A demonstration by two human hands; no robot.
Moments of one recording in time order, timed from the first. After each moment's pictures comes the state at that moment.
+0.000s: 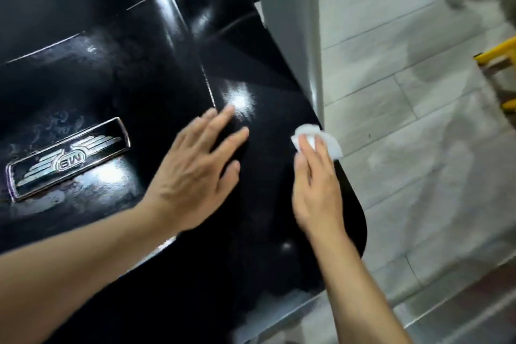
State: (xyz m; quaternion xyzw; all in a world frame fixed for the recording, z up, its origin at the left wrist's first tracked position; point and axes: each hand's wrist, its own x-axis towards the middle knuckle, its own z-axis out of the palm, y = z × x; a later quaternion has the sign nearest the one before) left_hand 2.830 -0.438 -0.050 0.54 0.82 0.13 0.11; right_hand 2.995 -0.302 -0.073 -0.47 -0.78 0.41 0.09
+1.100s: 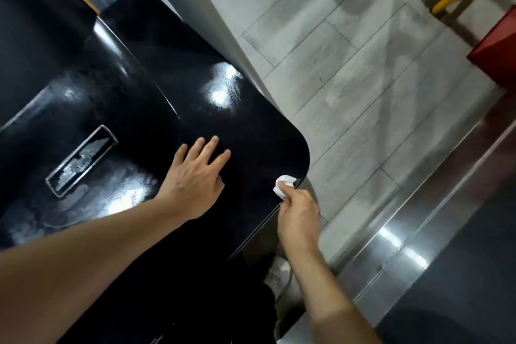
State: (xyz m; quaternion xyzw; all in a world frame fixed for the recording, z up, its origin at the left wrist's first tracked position) left_hand 2.928 -0.457 0.019 0.61 0.75 -0.12 0.22; right_hand 3.144 -0.420 -0.015 -0.67 -0.62 0.40 0.02
